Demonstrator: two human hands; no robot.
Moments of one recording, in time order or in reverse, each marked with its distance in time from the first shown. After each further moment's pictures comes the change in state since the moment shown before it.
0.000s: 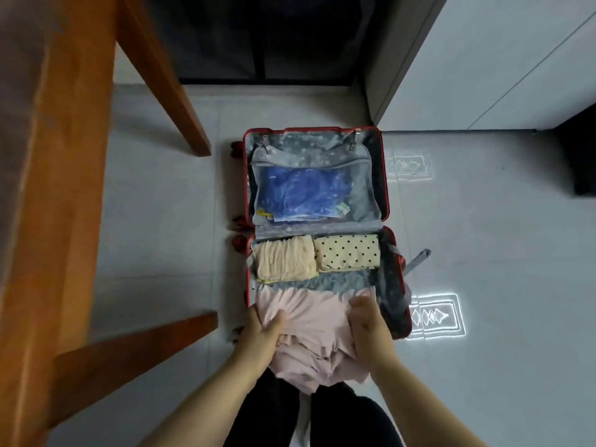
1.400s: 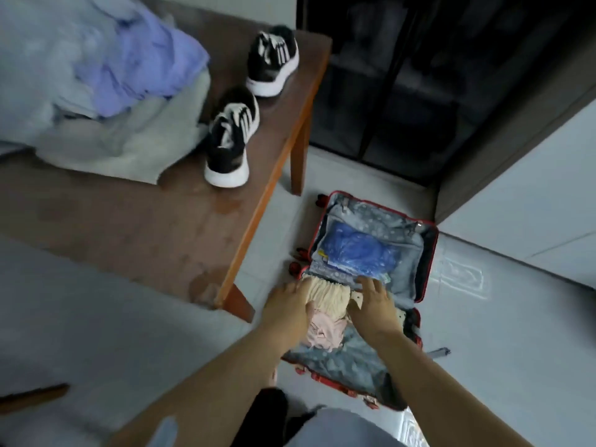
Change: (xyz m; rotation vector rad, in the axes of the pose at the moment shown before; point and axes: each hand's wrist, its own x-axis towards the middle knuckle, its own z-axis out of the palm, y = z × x) left_hand -0.149 0.076 -0.073 0.773 0.349 0.390; right_hand -0.106 -0.176 -0.029 -0.810 -0.129 -0.554
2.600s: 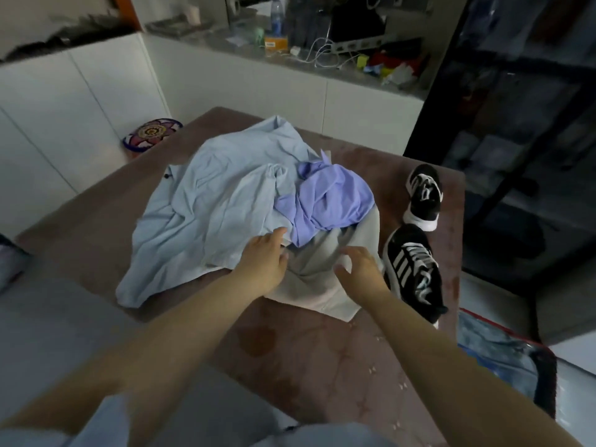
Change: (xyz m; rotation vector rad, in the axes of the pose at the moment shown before) left_hand 0.045 -0.355 -0.353 -0.053 0.381 -0.051; right_hand 0.127 -0.459 0.007 0.208 0.157 -0.437
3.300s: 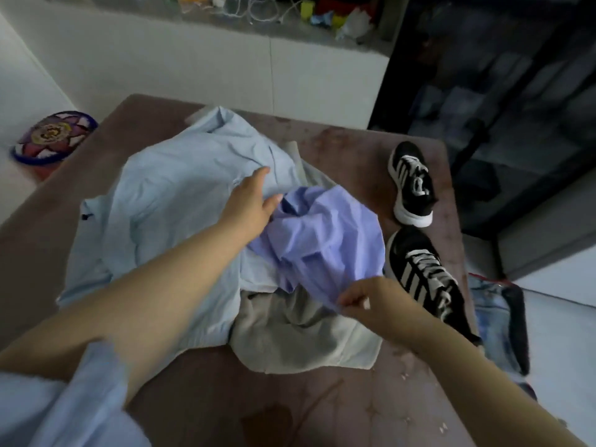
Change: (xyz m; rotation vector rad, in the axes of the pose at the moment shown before) left_hand 0.208 -0.028 -0.025 -0.277 0.043 0.104; right_hand 0.039 -0.022 -0.036 -0.066 -0.241 0.062
